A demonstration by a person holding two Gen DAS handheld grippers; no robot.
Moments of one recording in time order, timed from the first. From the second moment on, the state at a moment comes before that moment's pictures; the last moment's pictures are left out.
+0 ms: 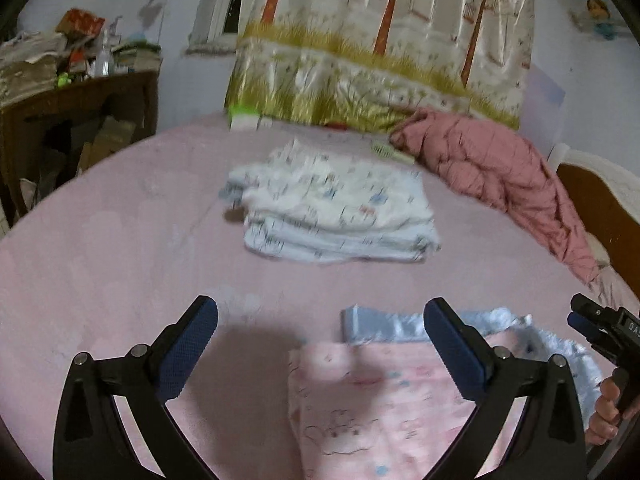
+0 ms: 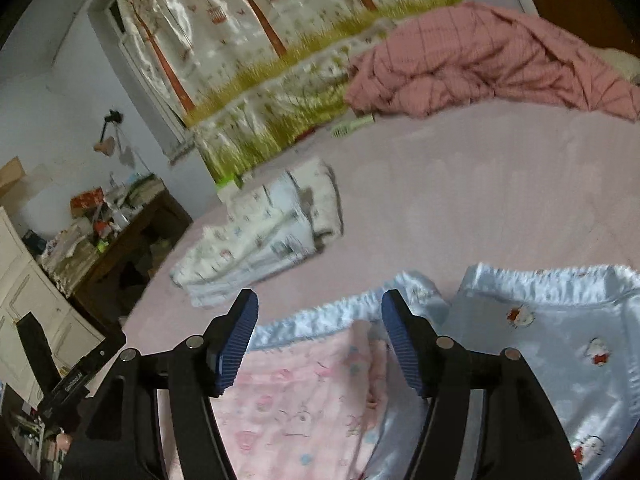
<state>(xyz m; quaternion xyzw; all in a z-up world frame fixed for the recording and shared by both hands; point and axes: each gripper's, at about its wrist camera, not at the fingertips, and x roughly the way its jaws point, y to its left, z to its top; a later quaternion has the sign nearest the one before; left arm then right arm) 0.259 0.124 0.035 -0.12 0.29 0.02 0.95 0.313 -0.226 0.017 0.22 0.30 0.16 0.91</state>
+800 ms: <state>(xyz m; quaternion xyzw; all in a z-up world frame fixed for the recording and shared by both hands) 0.297 0.156 -0.039 -0.22 0.41 -0.05 0.88 0.375 -0.197 -0.080 0.24 0.42 0.20 0.86</state>
